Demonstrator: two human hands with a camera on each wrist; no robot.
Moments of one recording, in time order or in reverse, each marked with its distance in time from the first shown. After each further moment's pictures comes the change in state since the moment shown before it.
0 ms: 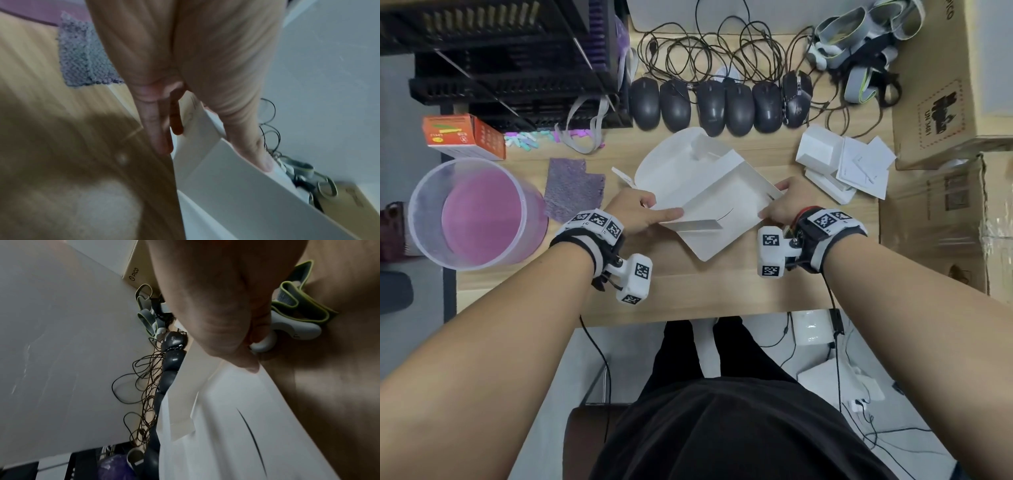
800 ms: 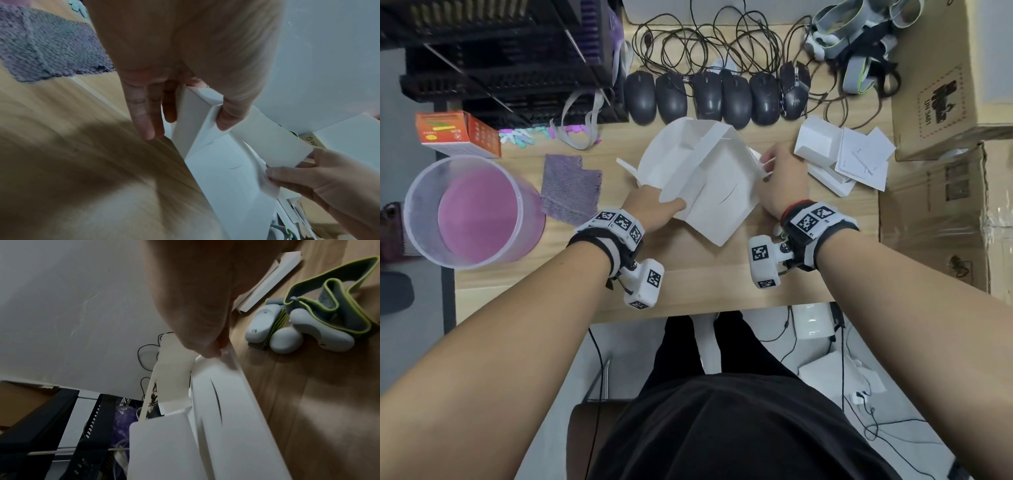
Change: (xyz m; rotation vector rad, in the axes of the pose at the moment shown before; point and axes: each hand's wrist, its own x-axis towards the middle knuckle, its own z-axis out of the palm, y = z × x) left_hand -0.003 0.026 0.026 0.173 0.047 -0.028; right_hand 0.007 -0.007 0.015 0.031 0.254 -0.431
